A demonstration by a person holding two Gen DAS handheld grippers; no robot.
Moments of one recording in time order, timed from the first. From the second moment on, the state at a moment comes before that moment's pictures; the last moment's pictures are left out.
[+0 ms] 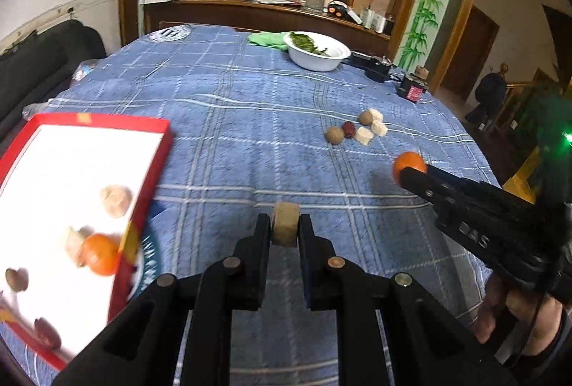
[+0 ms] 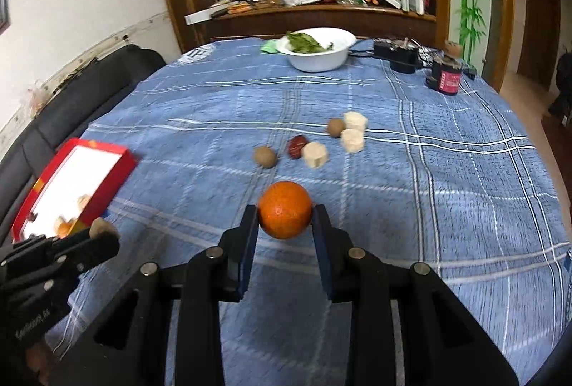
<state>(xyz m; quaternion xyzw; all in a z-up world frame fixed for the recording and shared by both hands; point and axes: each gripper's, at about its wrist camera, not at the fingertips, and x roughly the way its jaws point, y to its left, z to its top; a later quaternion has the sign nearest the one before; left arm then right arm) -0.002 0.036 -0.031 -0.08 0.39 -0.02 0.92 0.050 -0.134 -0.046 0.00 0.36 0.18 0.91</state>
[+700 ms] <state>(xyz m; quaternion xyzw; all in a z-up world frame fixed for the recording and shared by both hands) -0.044 0.092 -0.018 -0.11 0.39 0.06 0.91 -0.019 -0.071 -0.024 -0.05 0.35 0.23 0.91</state>
